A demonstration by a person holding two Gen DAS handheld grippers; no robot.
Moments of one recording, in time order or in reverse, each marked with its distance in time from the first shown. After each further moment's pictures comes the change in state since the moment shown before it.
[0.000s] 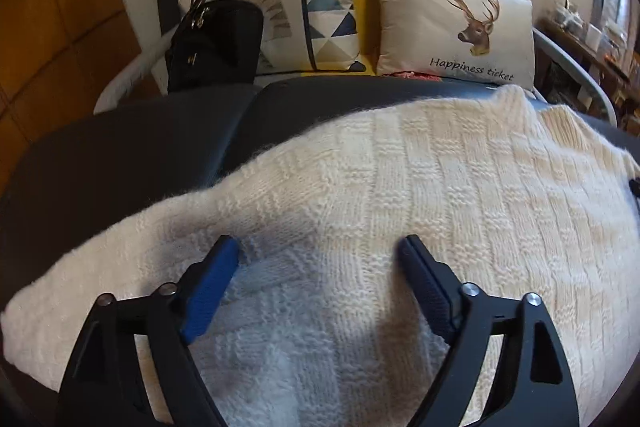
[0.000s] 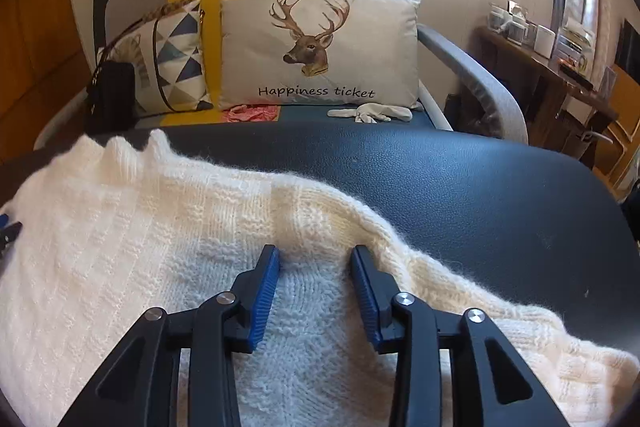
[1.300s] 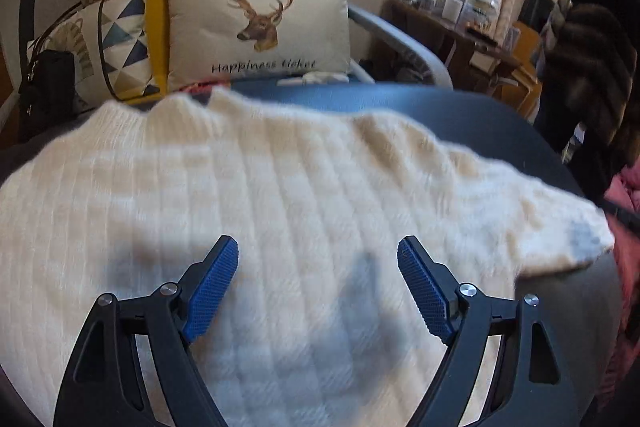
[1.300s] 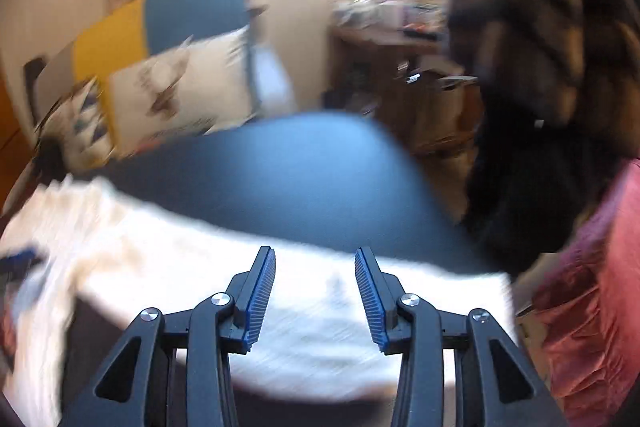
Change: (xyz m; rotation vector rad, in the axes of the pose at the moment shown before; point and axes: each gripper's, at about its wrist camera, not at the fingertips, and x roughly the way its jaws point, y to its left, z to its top) left arm -0.071 -0.252 -0.002 0.174 -0.044 -0.423; right arm -0.161 -0.230 -0.109 0.217 -0.040 -0.196
